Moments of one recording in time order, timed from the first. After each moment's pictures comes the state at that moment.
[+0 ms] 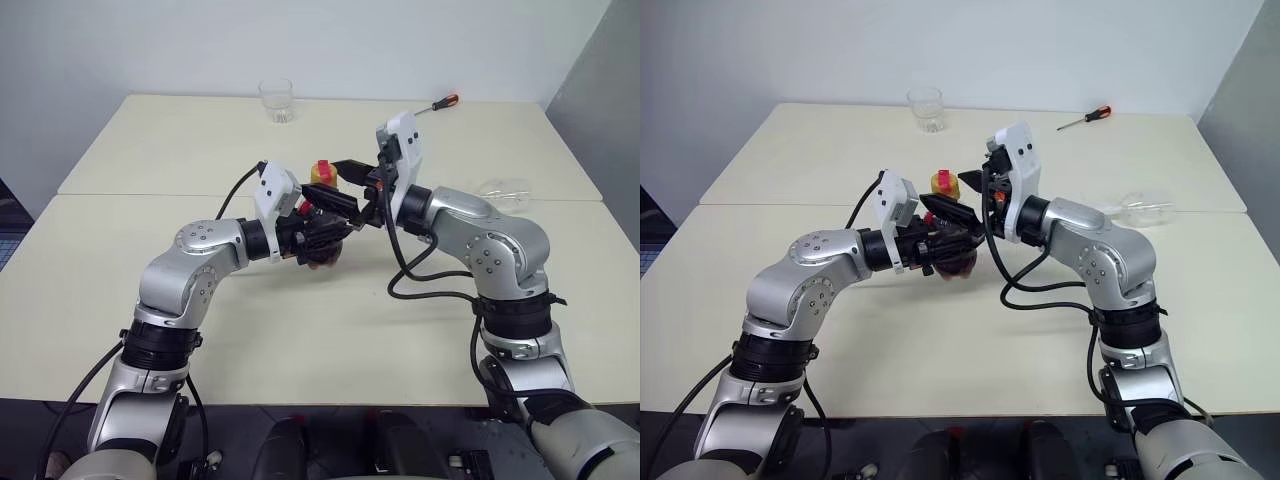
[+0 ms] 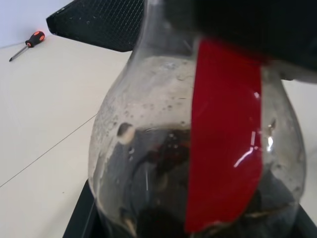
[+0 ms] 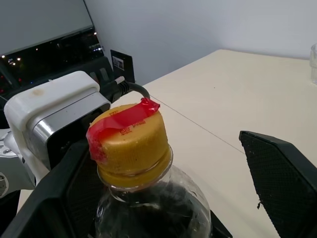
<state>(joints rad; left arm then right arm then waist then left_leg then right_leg) -0.62 0.51 -0.08 -0.11 -0.49 0.62 -0.86 -0.84 -0.20 0.04 -0.18 0.62 0.93 0.47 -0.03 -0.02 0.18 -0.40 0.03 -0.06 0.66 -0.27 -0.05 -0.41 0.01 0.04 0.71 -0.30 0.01</state>
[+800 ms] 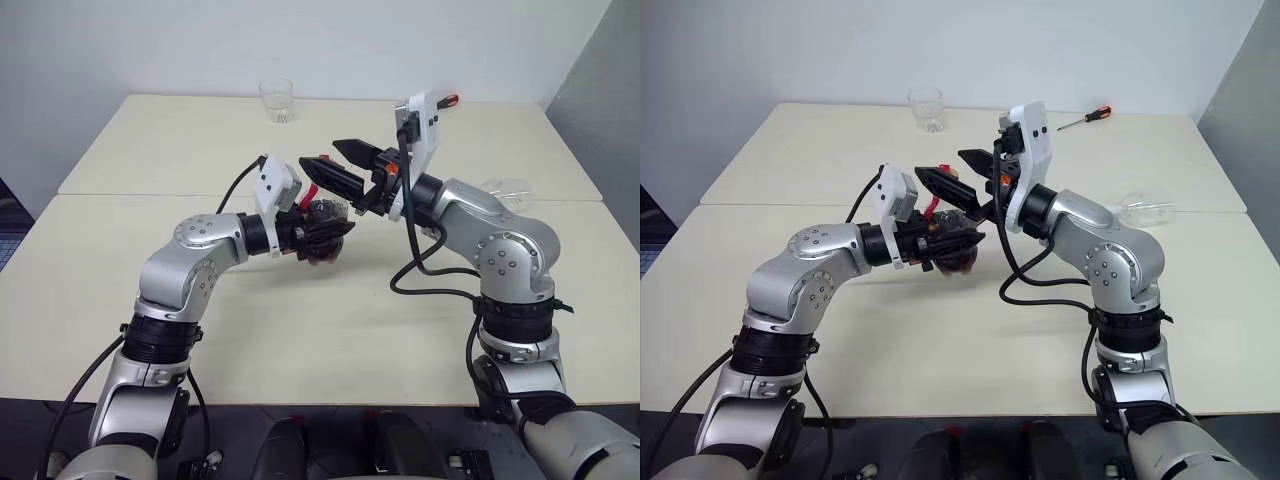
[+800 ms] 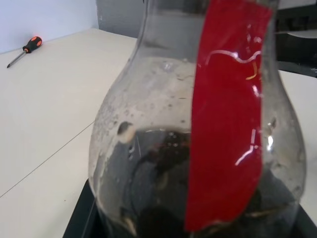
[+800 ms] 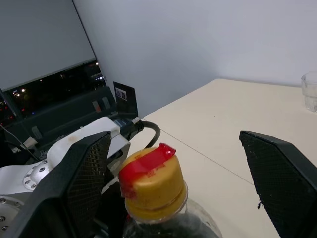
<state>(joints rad) -0.65 0.51 -0.07 -0.07 -0.49 0.61 -0.88 -0.82 -0.15 -0.02 -0.25 0.69 0.93 0.39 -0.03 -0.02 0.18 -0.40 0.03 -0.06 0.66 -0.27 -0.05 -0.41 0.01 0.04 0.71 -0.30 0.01</state>
